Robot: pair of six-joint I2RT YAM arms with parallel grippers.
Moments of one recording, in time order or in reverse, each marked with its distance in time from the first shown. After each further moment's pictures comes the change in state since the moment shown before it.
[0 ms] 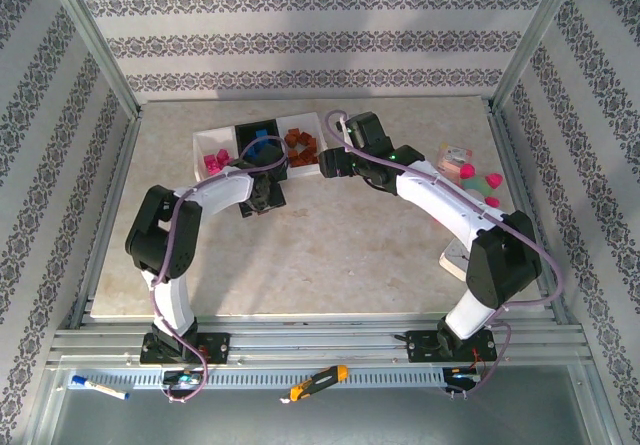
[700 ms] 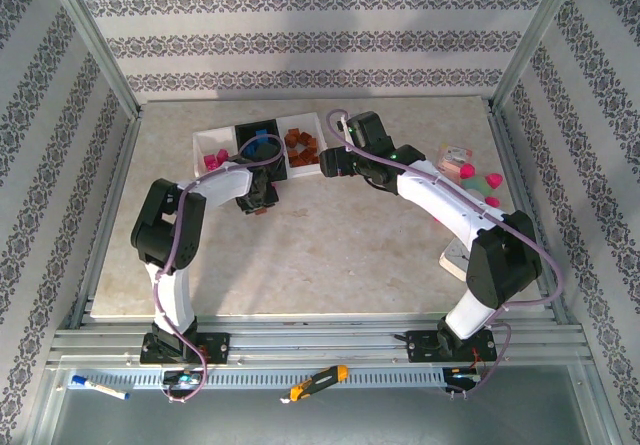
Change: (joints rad) left arm 0.039 0.040 0.031 -0.028 -0.004 0.010; right arm -0.014 0.000 0.000 0.000 -0.012 0.005
